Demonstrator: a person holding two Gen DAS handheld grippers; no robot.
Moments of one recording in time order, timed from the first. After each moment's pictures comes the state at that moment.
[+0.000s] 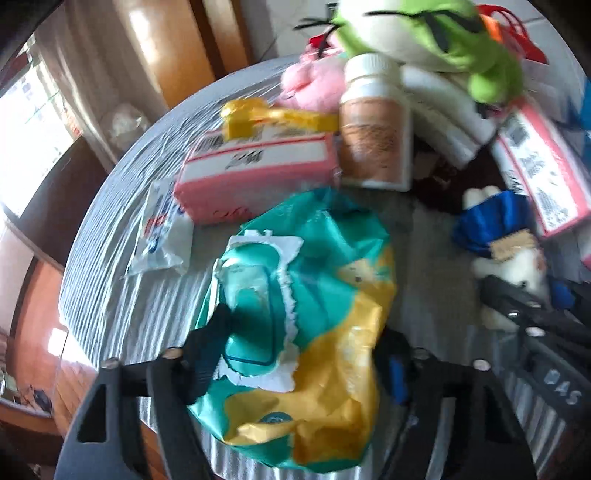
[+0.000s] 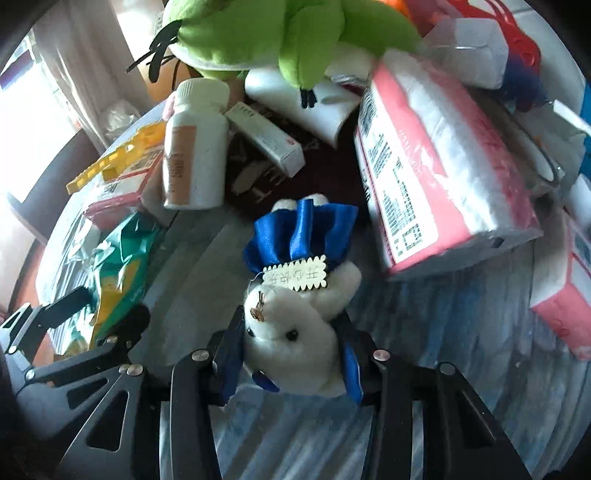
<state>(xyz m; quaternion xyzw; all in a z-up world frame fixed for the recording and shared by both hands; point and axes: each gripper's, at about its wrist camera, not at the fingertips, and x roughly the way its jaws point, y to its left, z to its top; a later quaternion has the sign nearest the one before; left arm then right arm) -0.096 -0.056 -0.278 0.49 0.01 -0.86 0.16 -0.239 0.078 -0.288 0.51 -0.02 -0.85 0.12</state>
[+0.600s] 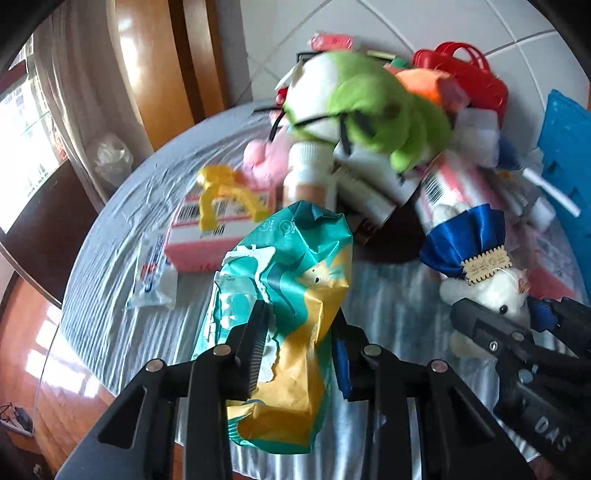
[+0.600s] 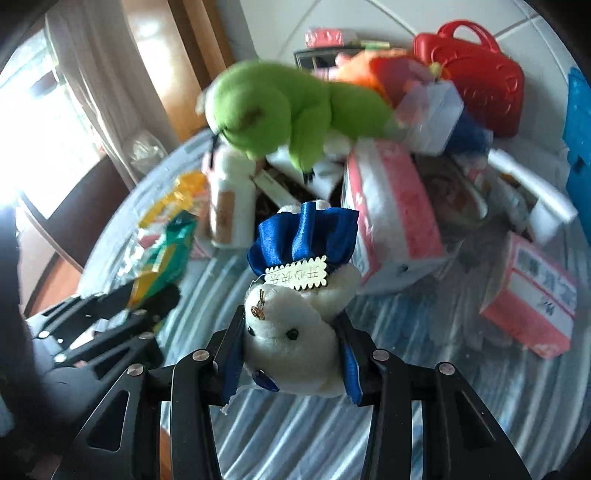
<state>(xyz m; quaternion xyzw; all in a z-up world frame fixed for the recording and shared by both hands) -0.085 -0.027 -0.214 0.43 0.04 -0.89 0.12 -0.197 0.096 -0.209 0.44 -0.04 -0.88 0.15</state>
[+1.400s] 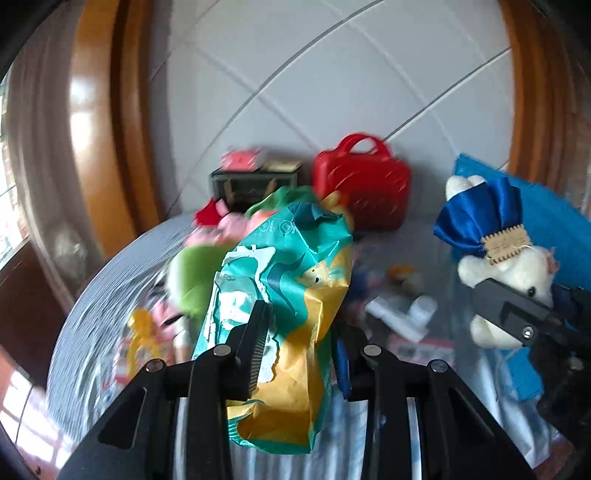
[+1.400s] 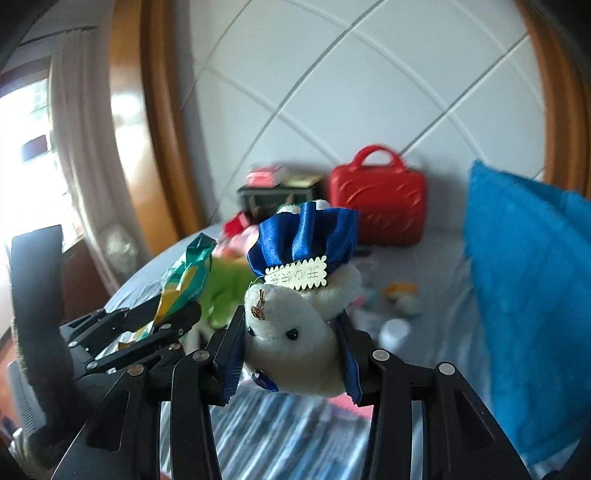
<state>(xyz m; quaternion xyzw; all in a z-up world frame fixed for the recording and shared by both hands) -0.103 0.095 -0.063 0.27 0.02 -0.96 -0.01 -0.129 0.220 -0.026 0.26 -0.03 -0.96 0.05</state>
